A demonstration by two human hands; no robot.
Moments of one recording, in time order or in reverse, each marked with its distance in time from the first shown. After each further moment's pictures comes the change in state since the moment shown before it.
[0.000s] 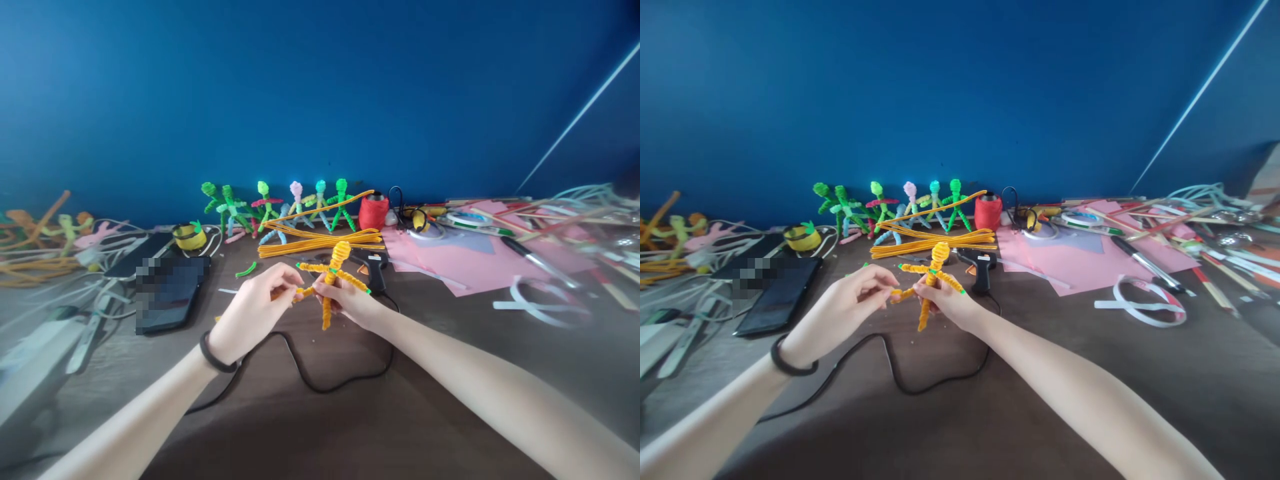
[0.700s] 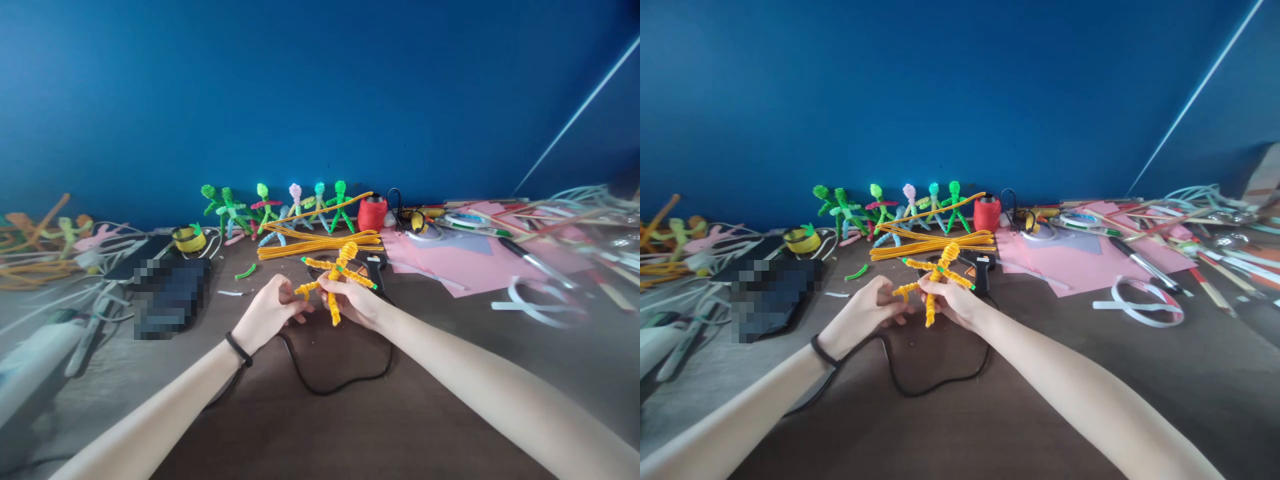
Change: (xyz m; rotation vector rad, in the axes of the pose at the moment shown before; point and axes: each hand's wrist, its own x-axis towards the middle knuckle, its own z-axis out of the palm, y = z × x) left_hand 0.009 -0.024 0.029 -0.426 -0.102 -0.310; right_hand -0.001 -0.005 -0.007 0.295 -0.057 0.027
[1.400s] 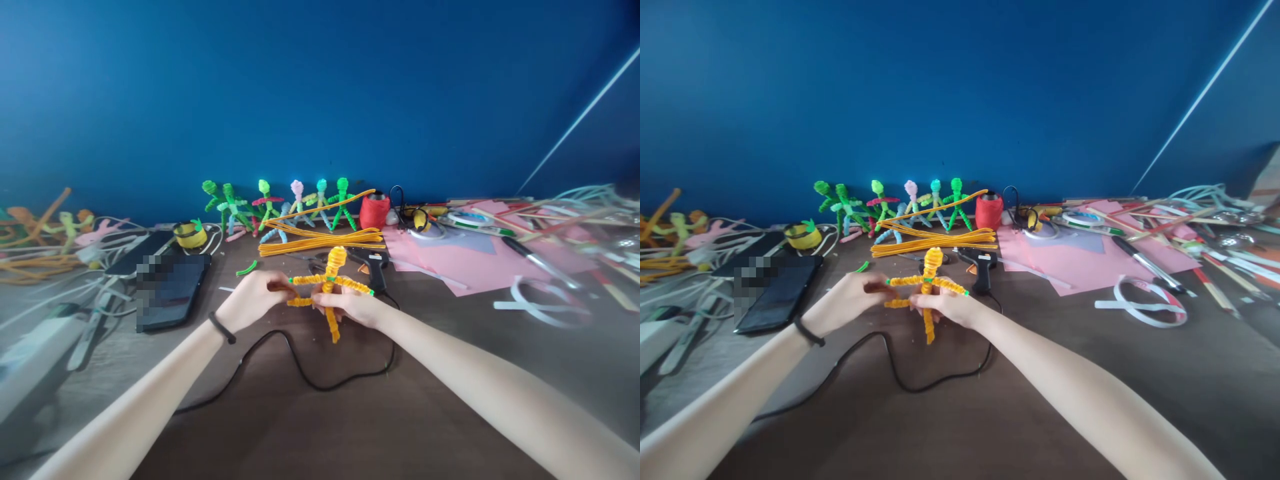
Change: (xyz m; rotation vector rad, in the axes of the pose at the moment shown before) left_hand 0.009 0.008 -0.033 0.541 0.010 0.187; right_hand -0.006 0.000 0.005 -0.413 -0.115 0.024
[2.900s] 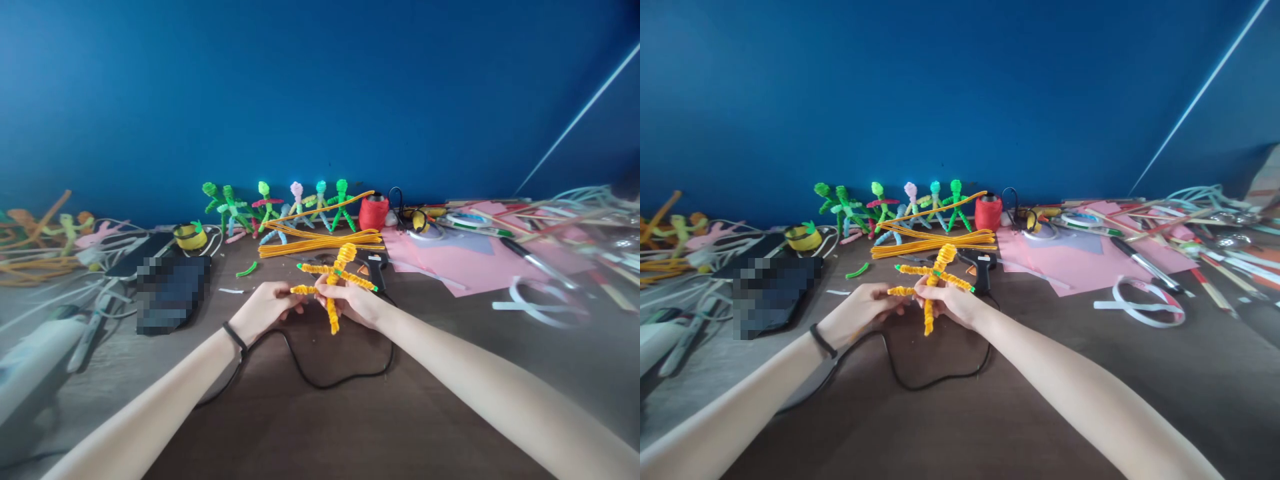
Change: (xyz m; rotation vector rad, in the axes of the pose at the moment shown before) left_hand 0.000 -0.007 0.029 -0.483 -0.067 -0.191; right_hand 0.004 0.007 -0.006 0.300 0.004 -0.017
